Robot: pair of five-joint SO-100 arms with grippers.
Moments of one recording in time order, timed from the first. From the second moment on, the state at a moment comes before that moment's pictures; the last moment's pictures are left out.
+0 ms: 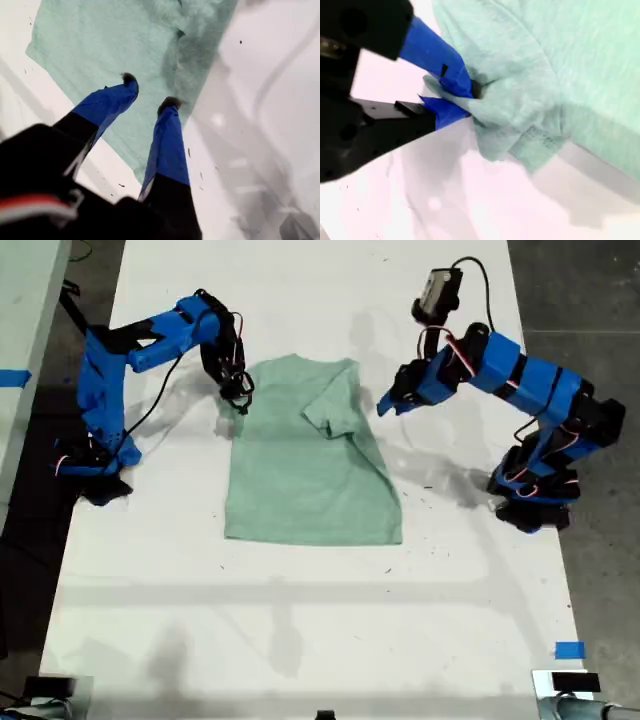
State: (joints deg) arm 0 -55.6 52.9 65.8 85.9 40.2; arm 1 22.7 108.8 92.2 78.7 -29.1
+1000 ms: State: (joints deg) arm 0 -42.8 61.3 59.9 77.3 34.0; arm 1 21.6 116.4 101.2 77.6 -25.9
